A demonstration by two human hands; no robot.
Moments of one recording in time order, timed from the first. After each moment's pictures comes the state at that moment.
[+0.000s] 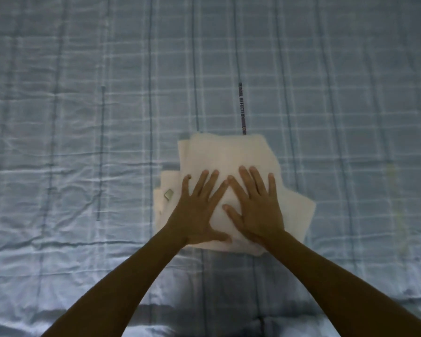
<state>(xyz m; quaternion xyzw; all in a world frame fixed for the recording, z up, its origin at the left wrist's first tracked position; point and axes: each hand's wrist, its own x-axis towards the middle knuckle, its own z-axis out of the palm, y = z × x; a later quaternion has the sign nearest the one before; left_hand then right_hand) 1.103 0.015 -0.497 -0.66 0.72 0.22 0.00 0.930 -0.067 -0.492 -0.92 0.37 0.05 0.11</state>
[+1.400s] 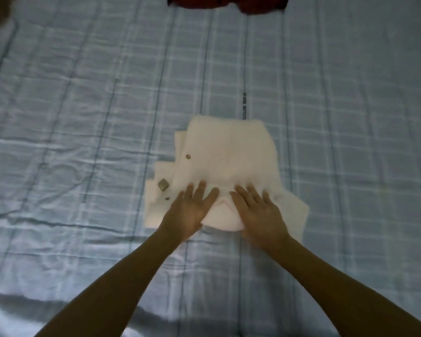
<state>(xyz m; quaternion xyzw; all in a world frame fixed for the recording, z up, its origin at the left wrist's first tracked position) 1.074 0.038 -0.527 -0.72 0.69 0.11 0.03 0.897 -0.064 -0.504 -0.97 0.26 0.01 0.01</state>
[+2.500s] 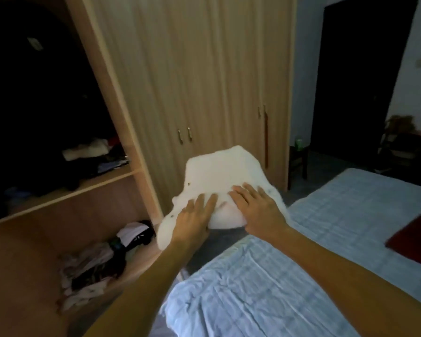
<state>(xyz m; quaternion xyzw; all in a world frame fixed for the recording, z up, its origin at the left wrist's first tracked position) 1.245 0.356 -0.001 -0.93 0.27 -0.26 -0.01 1.230 0.149 0.001 -0.92 -0.21 -0.34 -0.02</state>
